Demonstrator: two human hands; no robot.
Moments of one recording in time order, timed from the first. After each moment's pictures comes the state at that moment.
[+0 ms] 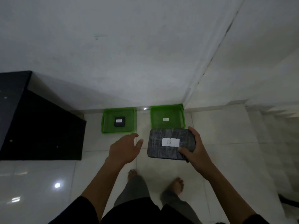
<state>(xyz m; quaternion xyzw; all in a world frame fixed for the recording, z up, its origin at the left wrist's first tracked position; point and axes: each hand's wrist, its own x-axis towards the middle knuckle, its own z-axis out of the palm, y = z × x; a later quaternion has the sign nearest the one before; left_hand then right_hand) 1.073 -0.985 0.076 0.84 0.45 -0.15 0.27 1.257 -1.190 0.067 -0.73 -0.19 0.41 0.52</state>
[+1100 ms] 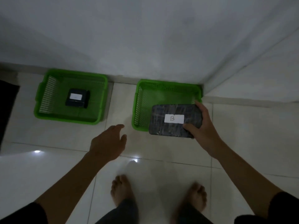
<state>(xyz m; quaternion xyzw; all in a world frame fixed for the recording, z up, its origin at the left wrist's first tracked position) 1.229 -0.889 -0.435 0.79 0.51 -0.20 0.28 1.505 -1.034 -0.441 -0.74 -0.21 0.44 0.45</state>
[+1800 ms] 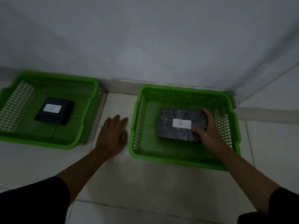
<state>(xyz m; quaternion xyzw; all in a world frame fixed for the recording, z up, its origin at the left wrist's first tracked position) 1.247 -0.784 -0.721 0.89 0.43 -0.06 0.16 1.555 -0.964 -0.699 -0.75 -0.27 0.37 0.48</state>
